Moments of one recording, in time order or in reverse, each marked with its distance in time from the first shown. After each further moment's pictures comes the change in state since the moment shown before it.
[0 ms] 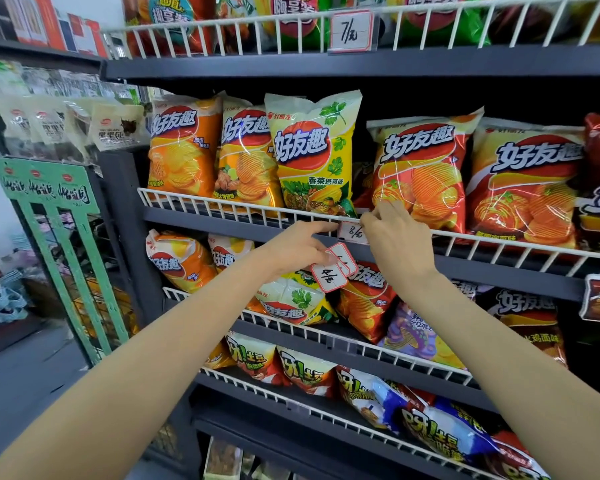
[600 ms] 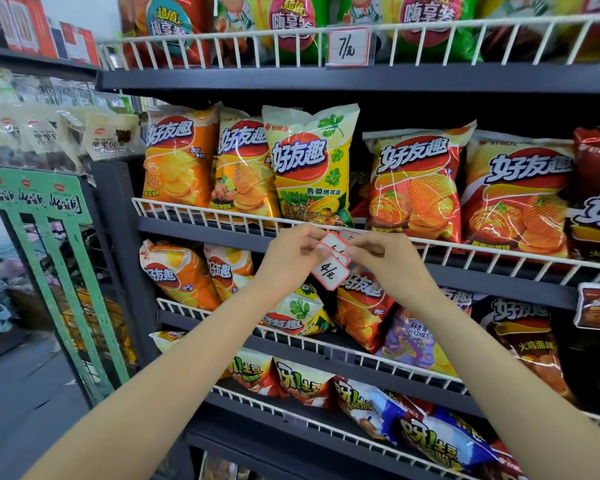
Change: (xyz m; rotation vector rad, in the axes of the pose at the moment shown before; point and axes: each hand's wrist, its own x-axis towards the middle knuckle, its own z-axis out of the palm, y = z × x) left_hand -0.013 -0.004 0.008 -0.108 0.340 0.184; right_hand -0.013 -0.005 -0.021 1.119 -0.264 0.341
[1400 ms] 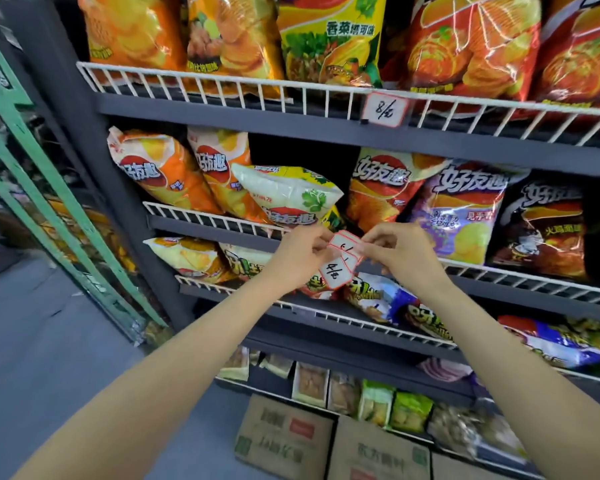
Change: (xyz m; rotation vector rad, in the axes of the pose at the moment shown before) left_hand -0.061 -0.123 0.046 0.146 -0.301 -0.177; right_hand -0.078 0.088 0.072 -0.020 -0.051 0.289
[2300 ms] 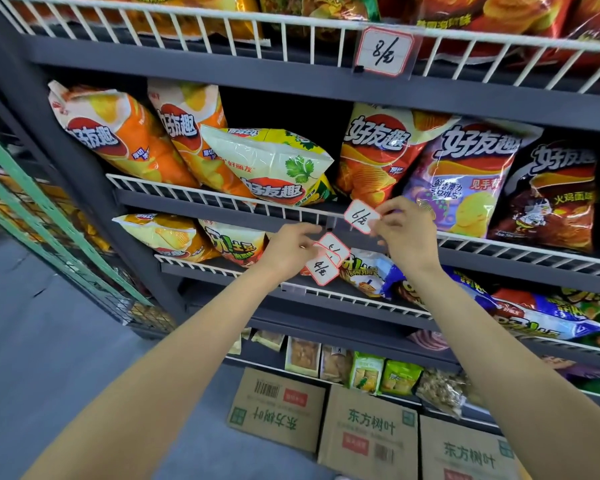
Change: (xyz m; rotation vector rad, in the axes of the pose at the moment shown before) left_hand 0.019 -0.040 0.034 -0.123 -0.093 -0.222; right_hand 0.017 0.047 0.014 0.088 0.258 0.225
